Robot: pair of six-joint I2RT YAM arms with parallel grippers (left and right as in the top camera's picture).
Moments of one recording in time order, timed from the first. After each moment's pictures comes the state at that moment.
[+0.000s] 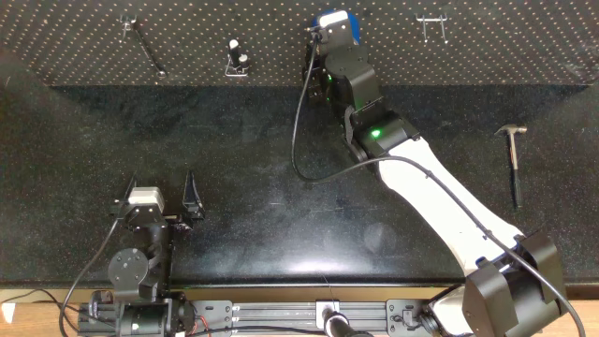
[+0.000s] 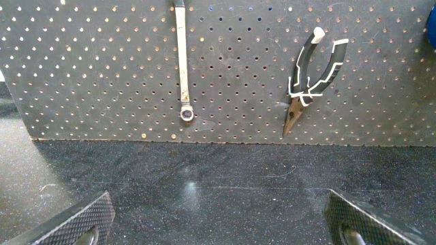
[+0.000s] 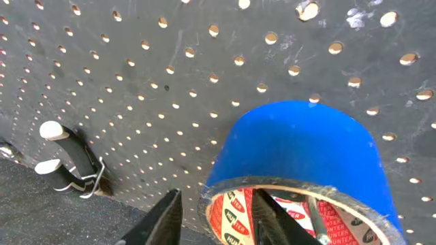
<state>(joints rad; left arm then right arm) 0.06 0.02 0.01 -0.07 0.02 -0.02 0.50 1.62 1.20 0.04 0.16 0.09</state>
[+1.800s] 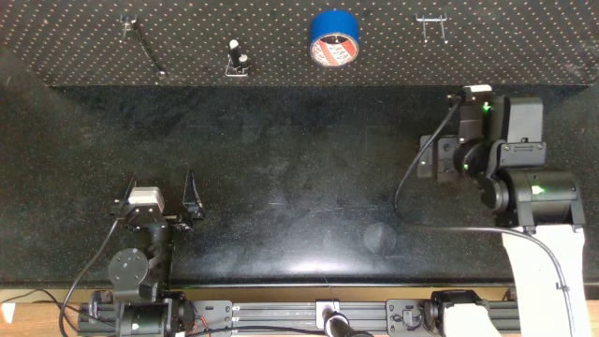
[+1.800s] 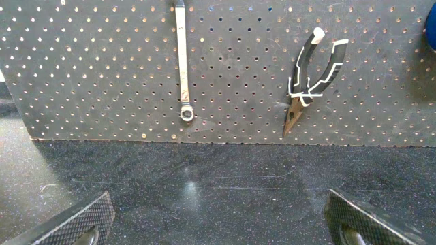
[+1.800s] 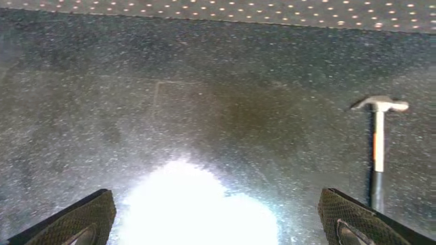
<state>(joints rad) 0.06 0.02 0.01 -0.07 0.02 -0.02 -0.01 1.13 1.20 -1.05 -0.09 -0.04</state>
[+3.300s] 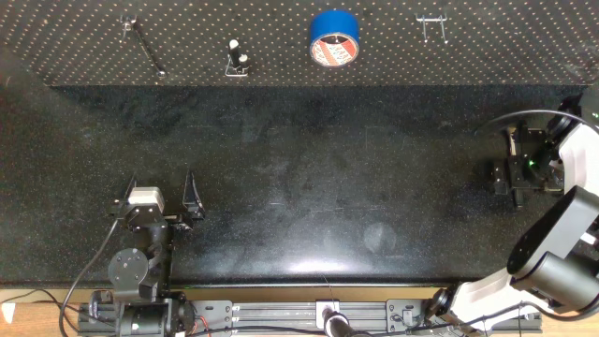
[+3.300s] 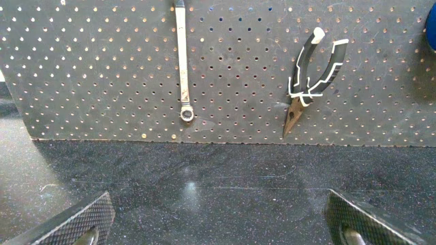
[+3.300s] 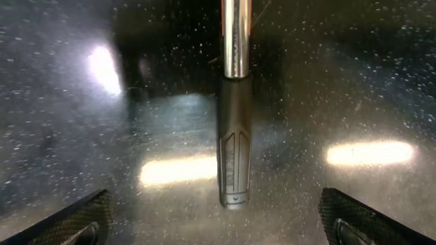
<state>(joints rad) 0.06 0.02 0.01 -0.07 0.02 -0.02 -0.57 1.80 1.22 -1.04 0.11 -0.51</state>
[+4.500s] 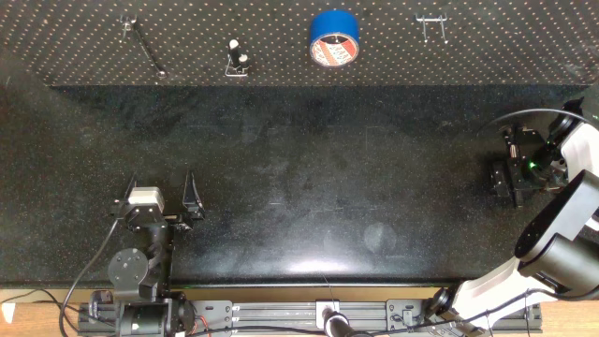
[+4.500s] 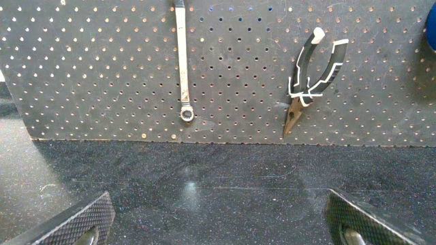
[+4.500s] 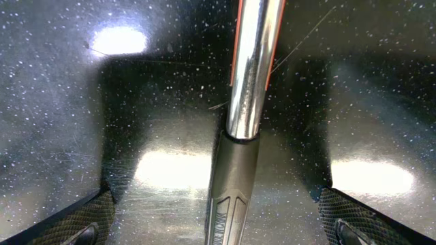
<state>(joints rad) 0.06 0.02 0.01 -0.07 0.02 -0.02 -0.60 1.88 1.22 -0.97 0.05 -0.65</state>
